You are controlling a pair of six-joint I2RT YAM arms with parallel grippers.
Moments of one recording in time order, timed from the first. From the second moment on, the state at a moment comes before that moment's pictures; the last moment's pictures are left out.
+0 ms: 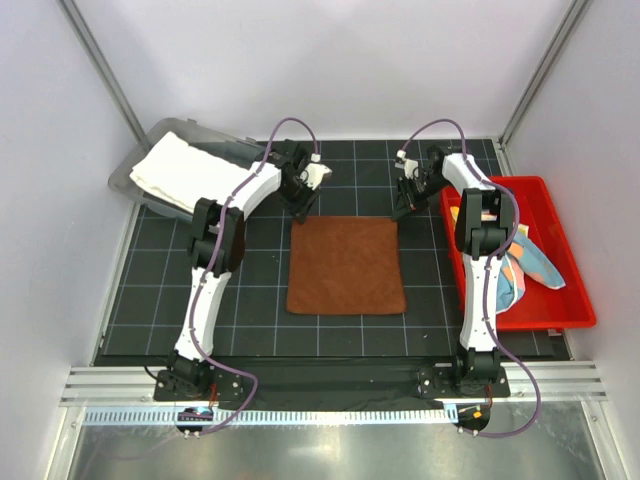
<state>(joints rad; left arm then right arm) -0.40 2.41 2.09 -0.92 0.26 0.37 0.01 2.45 2.04 -1.06 -0.73 -0.37</state>
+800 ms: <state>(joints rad) -0.38 2.44 2.16 -0.90 0.22 0.31 0.02 2.42 2.03 -0.82 -0.66 -0.25</state>
